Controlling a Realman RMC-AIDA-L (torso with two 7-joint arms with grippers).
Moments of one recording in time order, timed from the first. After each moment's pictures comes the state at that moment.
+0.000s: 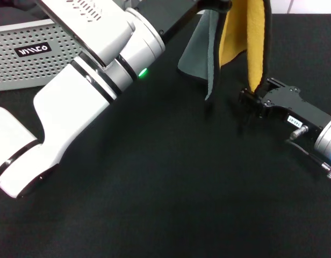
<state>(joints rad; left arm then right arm) -0.35 -2.10 1.97 1.05 0.11 0.76 -0.23 0.32 2.03 -1.91 -0.66 2.78 0.85 -2.21</state>
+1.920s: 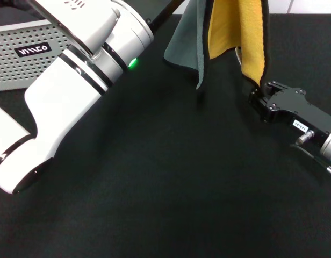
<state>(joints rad) -0.35 -2.10 1.94 1.04 0.09 0.76 -0.23 0.29 2.03 -1.89 -0.65 2.78 0.91 -2.26</state>
